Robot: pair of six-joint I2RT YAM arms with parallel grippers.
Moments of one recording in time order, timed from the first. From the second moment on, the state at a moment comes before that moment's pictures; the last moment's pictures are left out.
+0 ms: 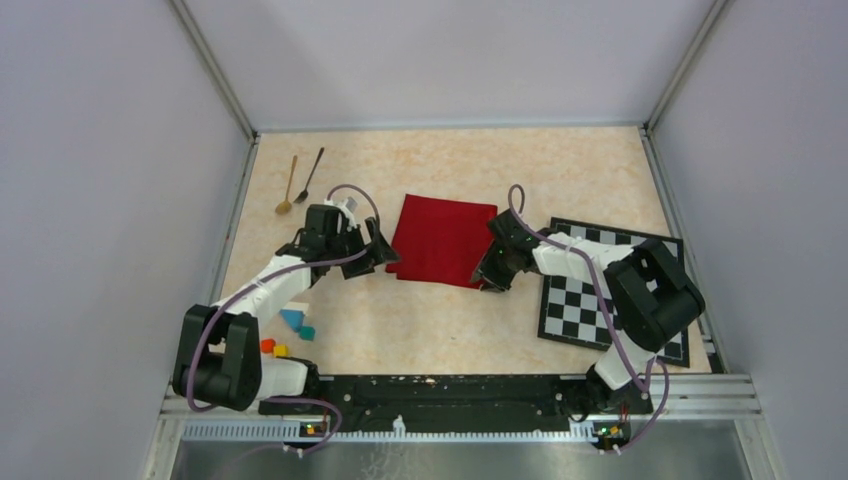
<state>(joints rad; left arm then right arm) -0.23 1.31 0.70 -0.22 0.43 -0.59 0.61 1.64 0.89 -0.37 -0.09 1.15</state>
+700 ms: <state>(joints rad) -0.19 1.33 0.68 -0.19 0.44 -0.57 0.62 1.64 0.89 -0.37 -0.05 1.18</state>
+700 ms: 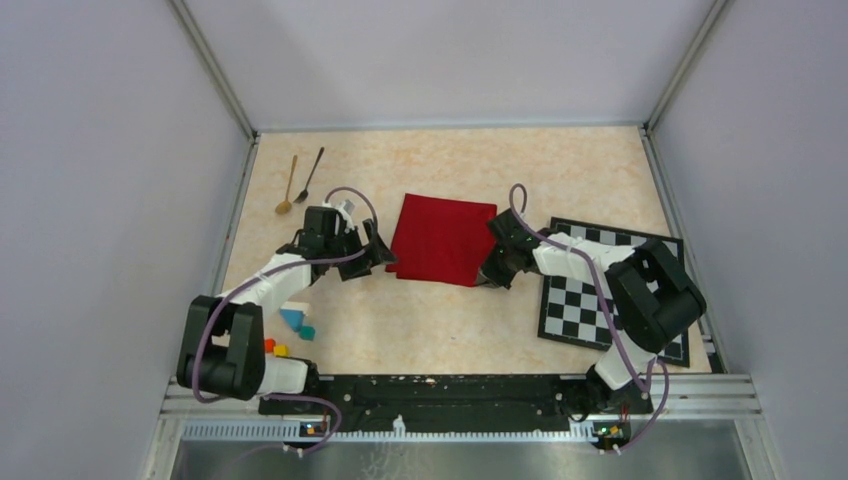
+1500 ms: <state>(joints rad) -0.19 1.62 0.78 -0.08 0.46 -0.61 0.57 1.54 0.87 -0.32 -0.08 1.14</state>
